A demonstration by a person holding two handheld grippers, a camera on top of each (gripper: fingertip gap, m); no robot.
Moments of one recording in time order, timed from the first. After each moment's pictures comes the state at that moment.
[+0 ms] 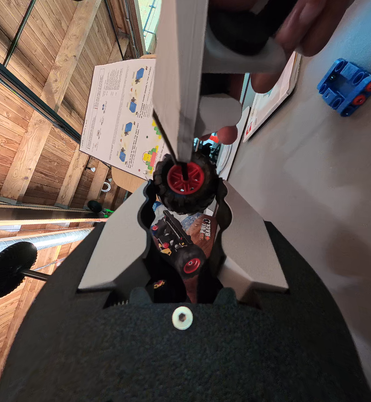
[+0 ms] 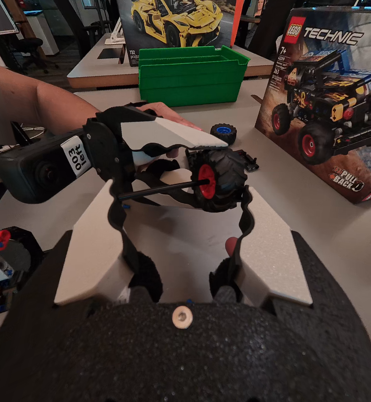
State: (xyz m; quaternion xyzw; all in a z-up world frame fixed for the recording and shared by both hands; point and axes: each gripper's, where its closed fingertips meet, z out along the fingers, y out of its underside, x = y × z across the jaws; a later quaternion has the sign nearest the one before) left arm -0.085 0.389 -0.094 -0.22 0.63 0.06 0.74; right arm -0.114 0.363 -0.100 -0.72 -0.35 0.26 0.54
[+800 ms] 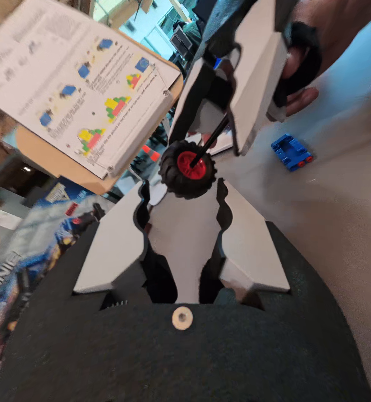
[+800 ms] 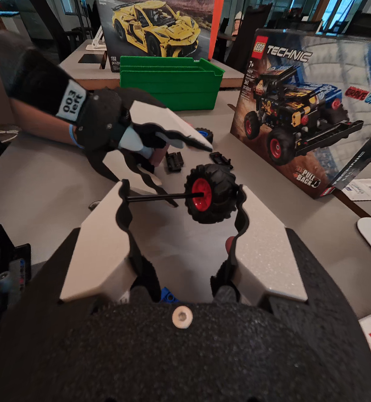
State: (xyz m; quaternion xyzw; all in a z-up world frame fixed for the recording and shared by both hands) left arm -0.083 0.388 -0.108 -0.36 0.66 -0.20 0.63; right arm -0.087 0.372 -0.096 -0.71 -0.33 0.23 0.57
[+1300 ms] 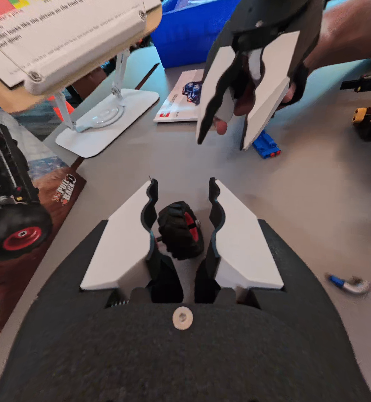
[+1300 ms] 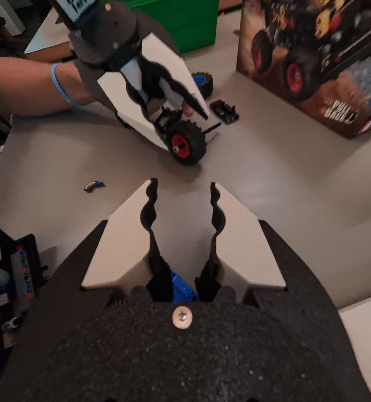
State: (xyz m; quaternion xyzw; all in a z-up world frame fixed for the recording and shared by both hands) left arm -0.105 0.420 -0.133 -0.50 0.68 -0.34 0.41; right arm -0.074 0.381 -0.138 -0.79 -0.30 0.27 0.46
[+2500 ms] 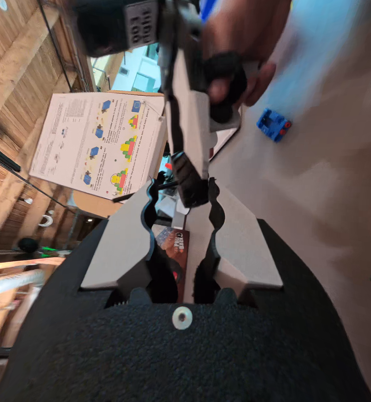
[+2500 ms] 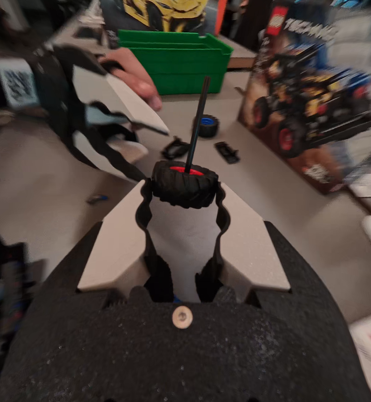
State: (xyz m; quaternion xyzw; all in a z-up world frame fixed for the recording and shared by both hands) left arm -0.111 0.359 -0.091 -0.20 0.71 -0.07 0.67; right arm -0.097 0.374 -0.107 -0.73 -0.35 0.21 0.54
